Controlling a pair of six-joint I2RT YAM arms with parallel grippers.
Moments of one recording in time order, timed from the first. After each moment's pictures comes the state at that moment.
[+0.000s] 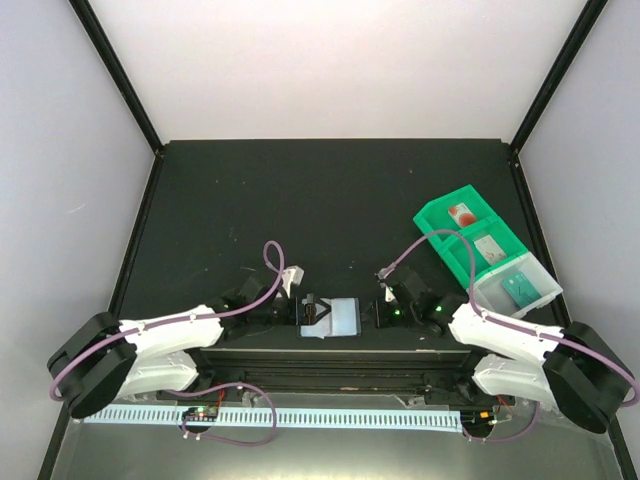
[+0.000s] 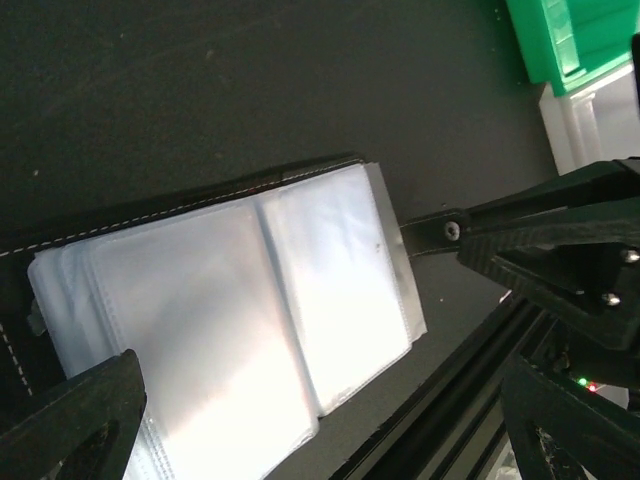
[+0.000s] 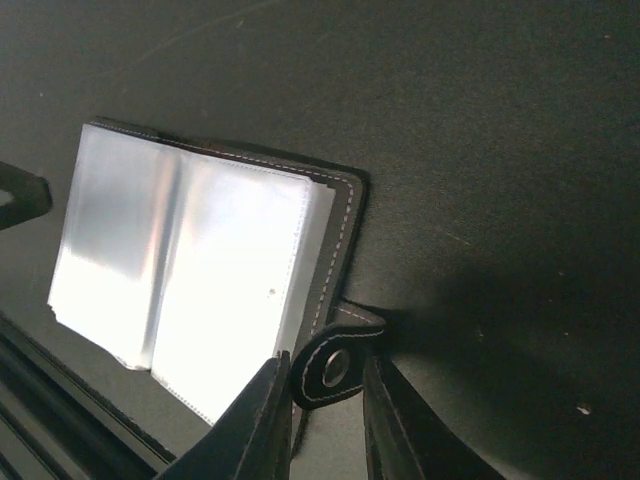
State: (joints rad) left arm -0.83 1.13 0.34 0.12 0.30 -0.87; right arm 0.81 1.12 0.41 -0.21 -0.16 0.66
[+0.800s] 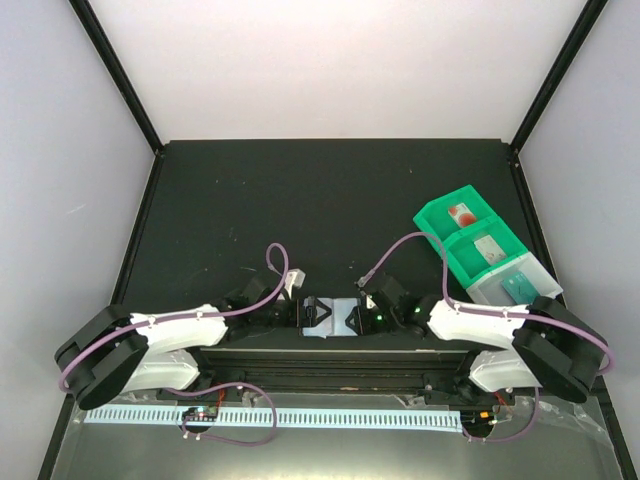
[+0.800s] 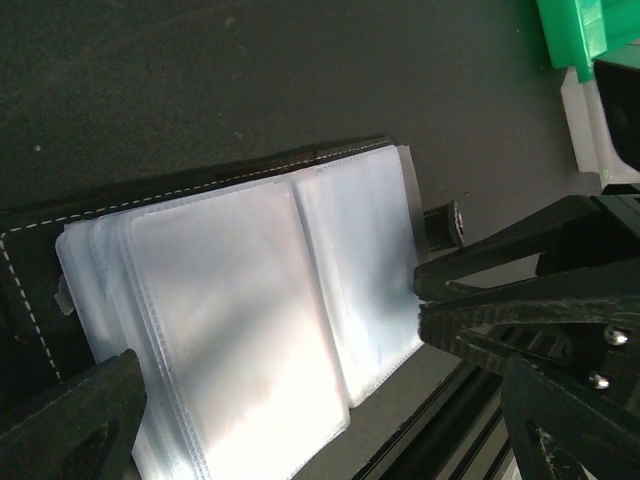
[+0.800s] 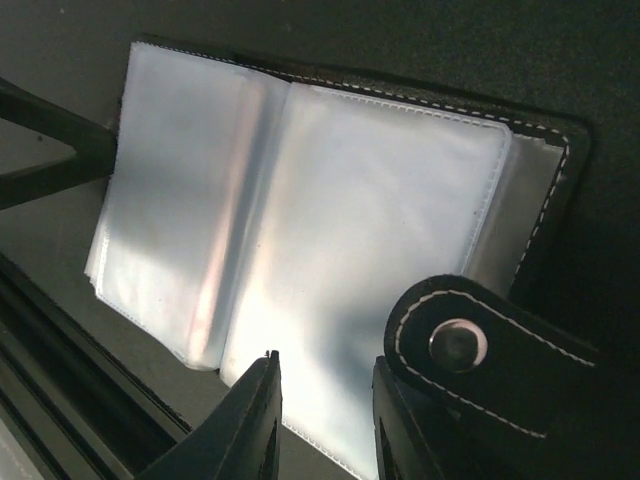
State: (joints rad) left arm -0.82 1.20 0.32 0.18 0.31 -0.87; right arm 0.94 1.30 0.46 -0.09 -0.20 0.75
